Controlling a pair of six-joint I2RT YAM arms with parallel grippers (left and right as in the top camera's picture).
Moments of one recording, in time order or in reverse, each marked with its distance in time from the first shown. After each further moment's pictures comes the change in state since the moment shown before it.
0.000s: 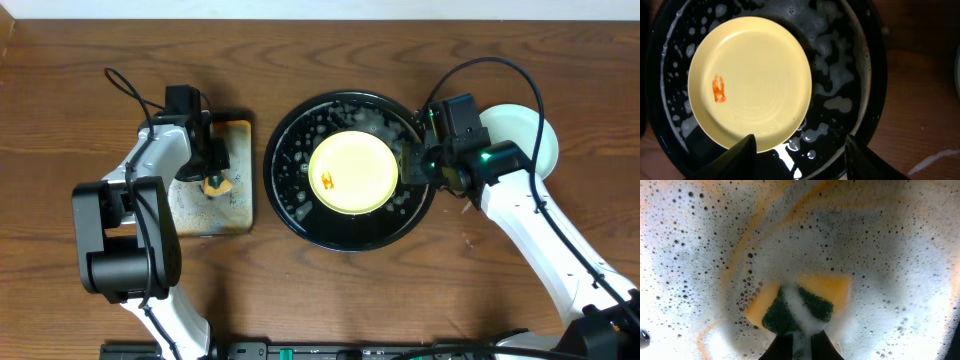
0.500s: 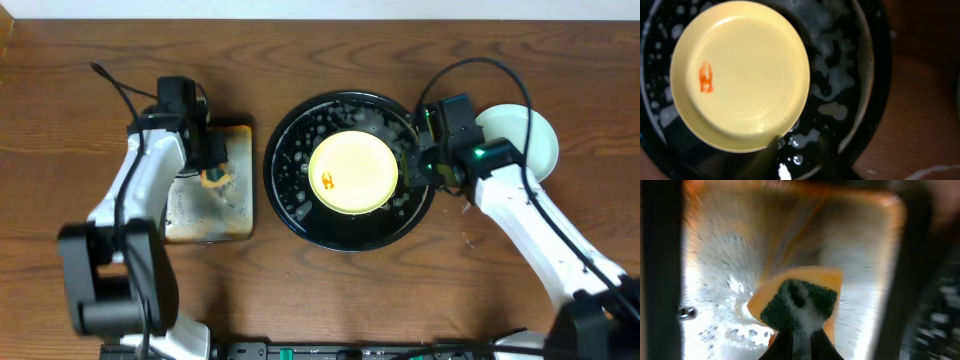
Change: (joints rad) left arm -0.024 -0.184 0.002 -0.073 -0.001 0.000; right arm 0.000 0.047 0.000 0.011 -0.001 -0.105
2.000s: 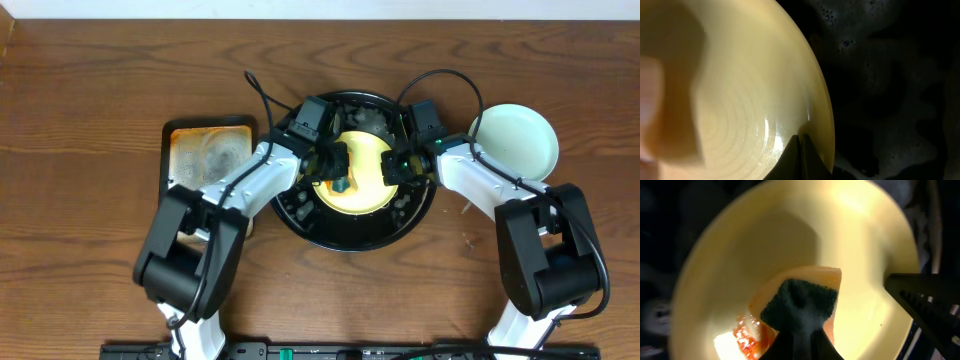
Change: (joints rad) left arm -0.530 0.162 0.000 0.299 0.253 -0.389; right arm 0.000 0.354 0.000 0.257 -0.082 -0.003
